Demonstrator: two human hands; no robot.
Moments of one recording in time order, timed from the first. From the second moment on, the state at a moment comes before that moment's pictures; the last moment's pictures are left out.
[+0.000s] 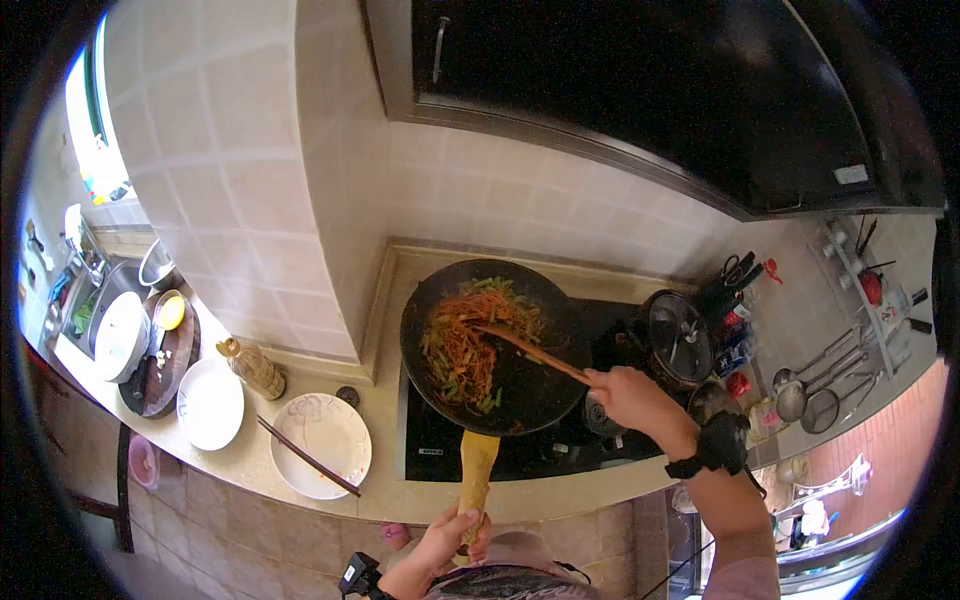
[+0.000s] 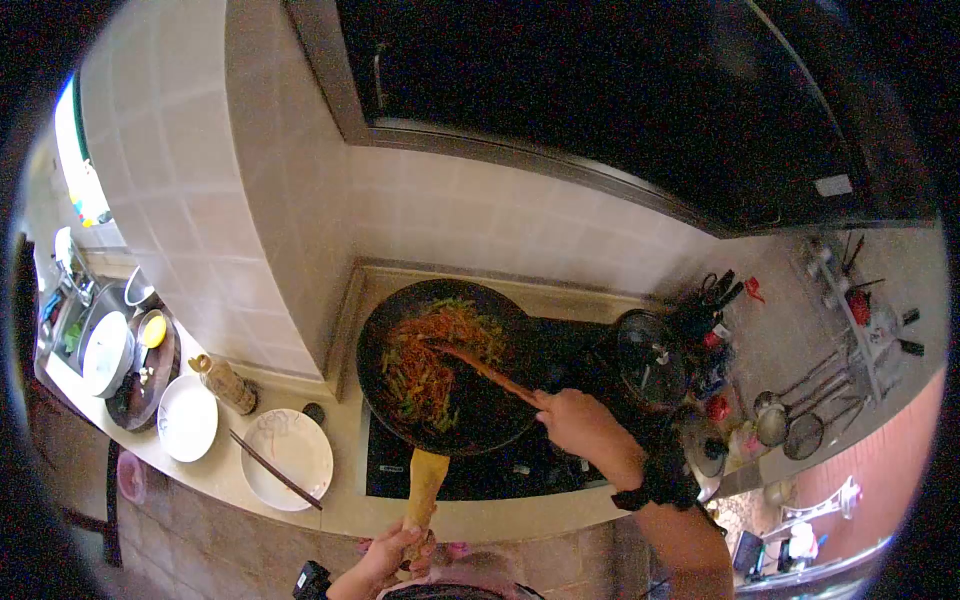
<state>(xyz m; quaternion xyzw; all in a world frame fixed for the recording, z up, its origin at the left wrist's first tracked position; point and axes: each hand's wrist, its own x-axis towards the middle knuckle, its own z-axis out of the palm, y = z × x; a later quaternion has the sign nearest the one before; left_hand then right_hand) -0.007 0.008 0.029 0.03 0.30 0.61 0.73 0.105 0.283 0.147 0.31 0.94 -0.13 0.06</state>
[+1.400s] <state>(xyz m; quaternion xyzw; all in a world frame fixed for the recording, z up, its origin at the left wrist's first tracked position) -0.005 0.008 0.023 0.03 0.28 0.63 0.72 0.114 0.286 0.274 0.47 0.82 -0.22 0.24</state>
